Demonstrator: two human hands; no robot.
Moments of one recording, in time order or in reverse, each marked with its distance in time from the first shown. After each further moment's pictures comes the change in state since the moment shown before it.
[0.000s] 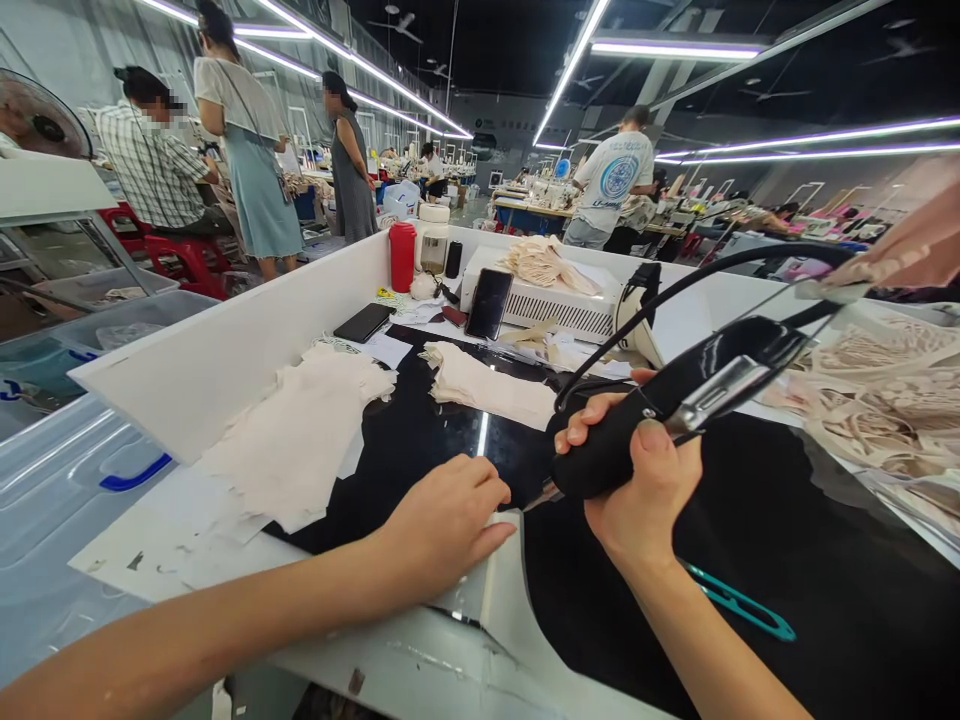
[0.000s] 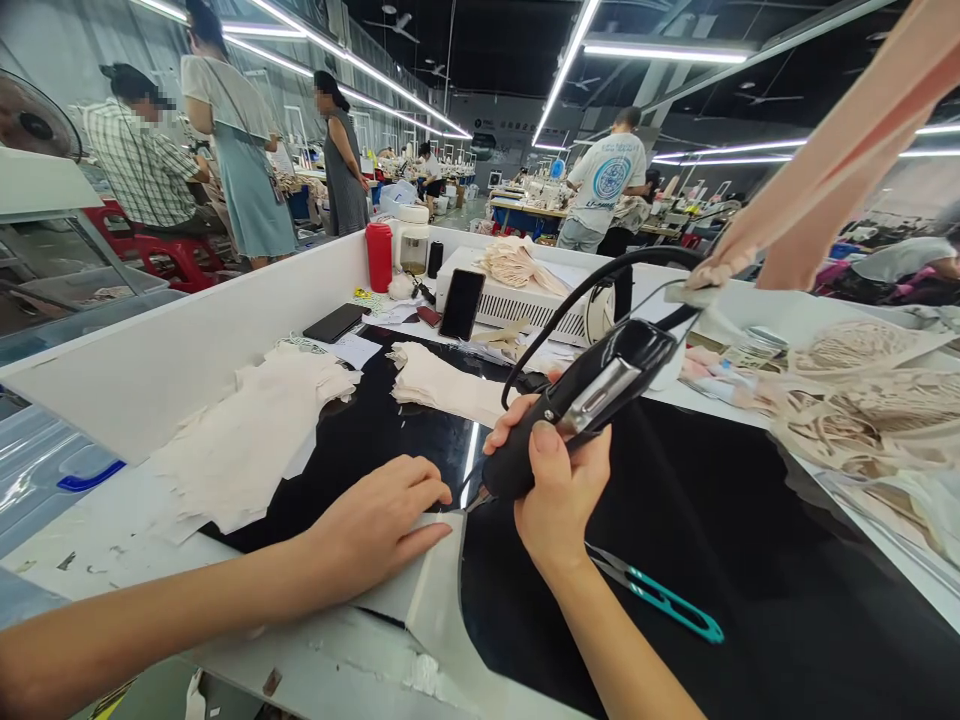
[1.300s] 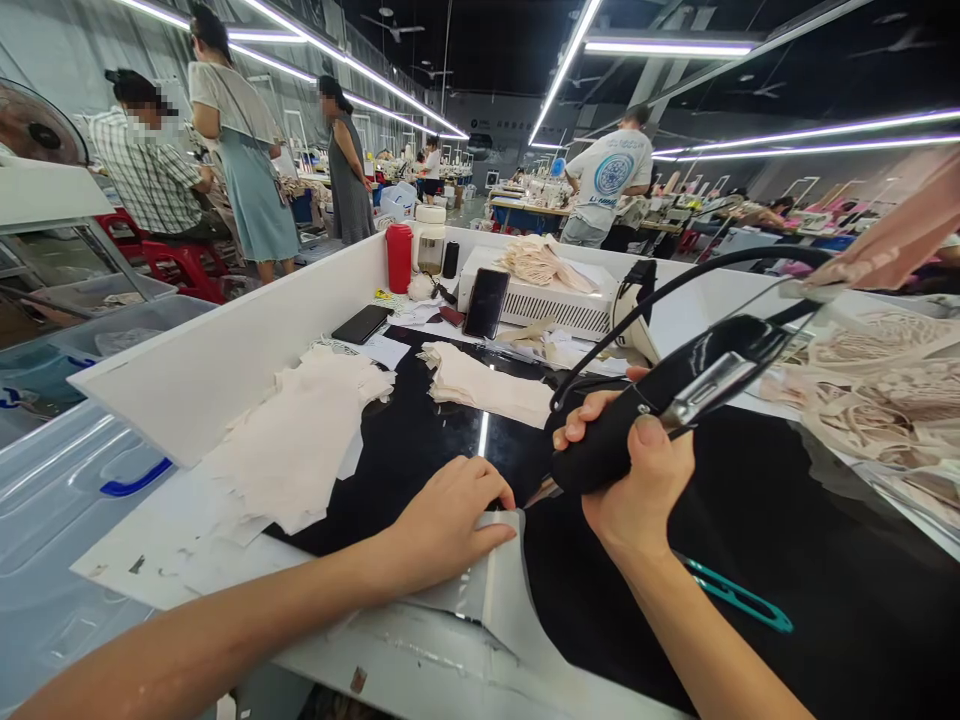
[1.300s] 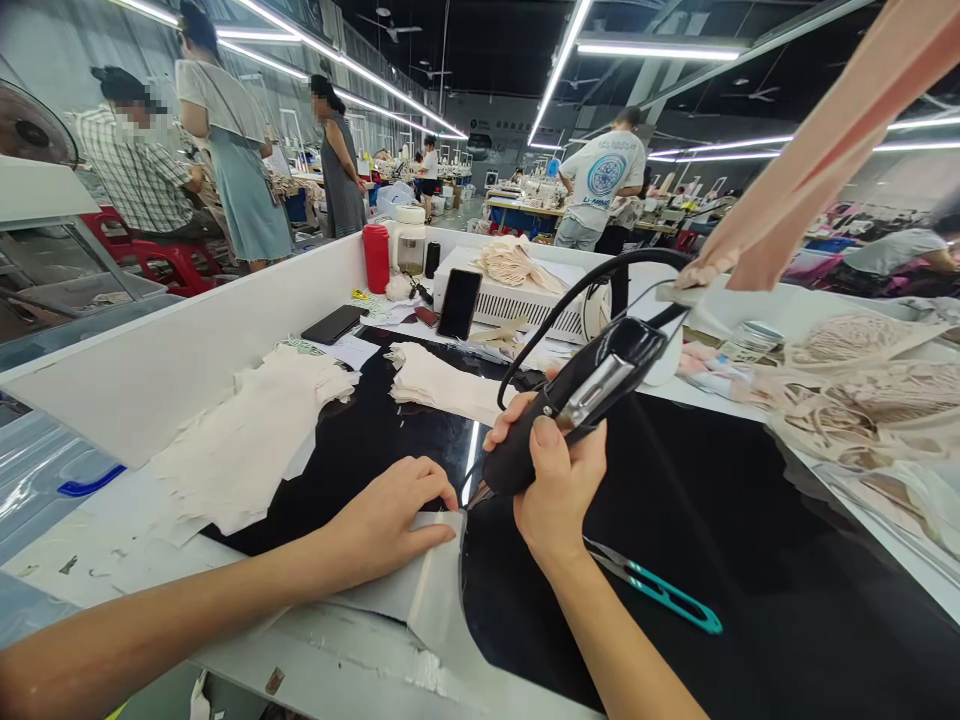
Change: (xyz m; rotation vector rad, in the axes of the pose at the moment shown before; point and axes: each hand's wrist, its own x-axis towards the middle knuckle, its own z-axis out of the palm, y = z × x) left_hand 0.008 -0.002 0.005 -0.338 -0.141 -0.252; right_hand 0.001 0.002 -0.002 0.010 0.011 0.004
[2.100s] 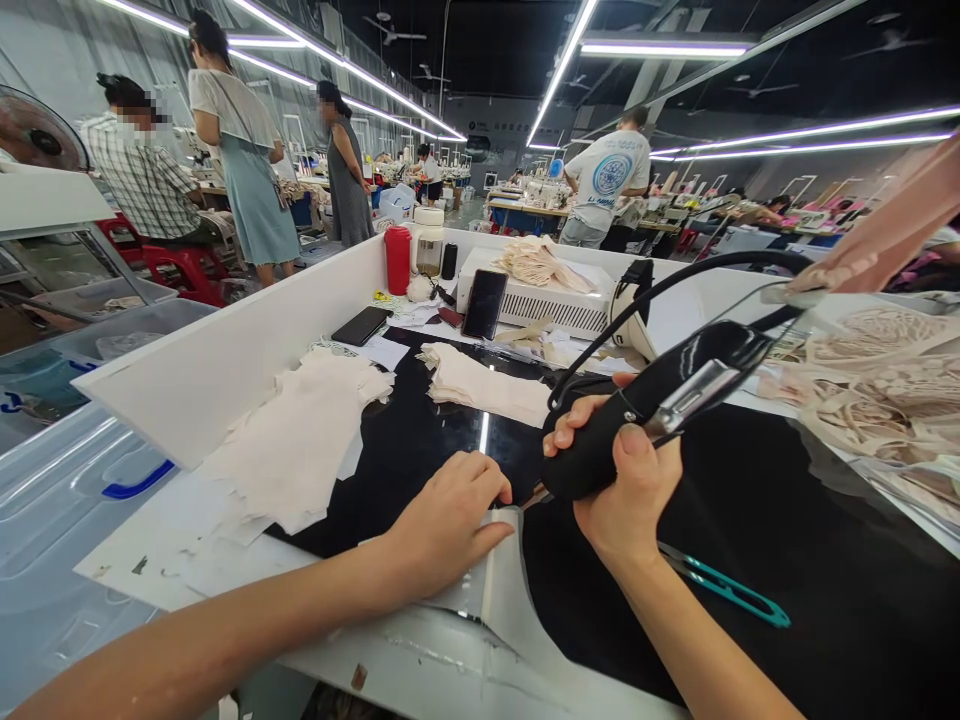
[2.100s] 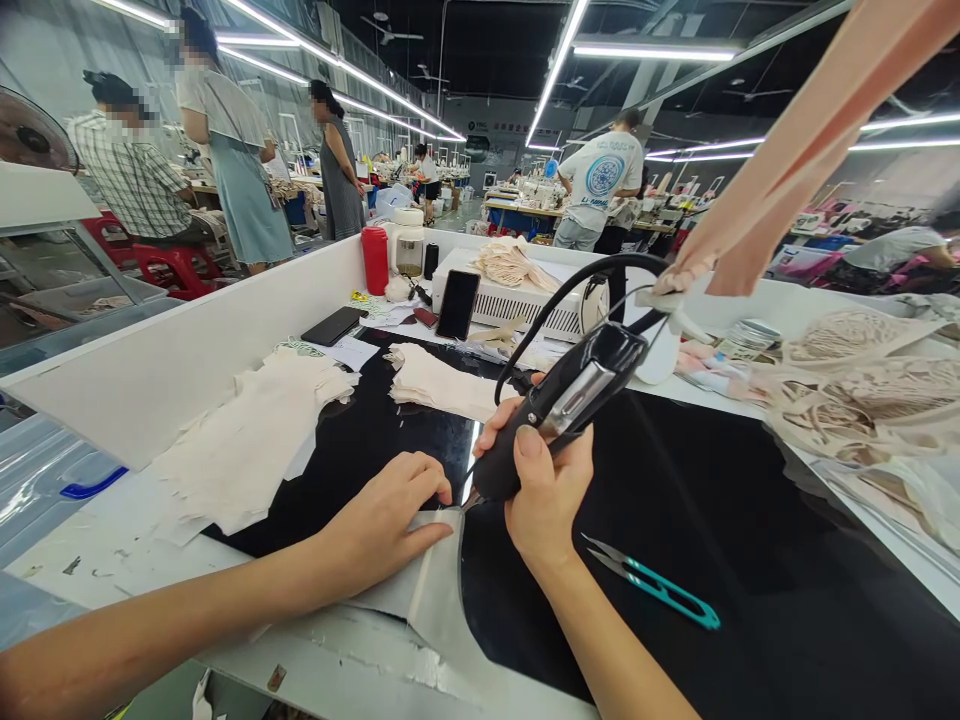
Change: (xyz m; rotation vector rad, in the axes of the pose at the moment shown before) left_hand -0.007 0.004 0.000 0.159 0.120 0.124; right_hand -0.009 0.000 0.003 0.040 -0.046 0.014
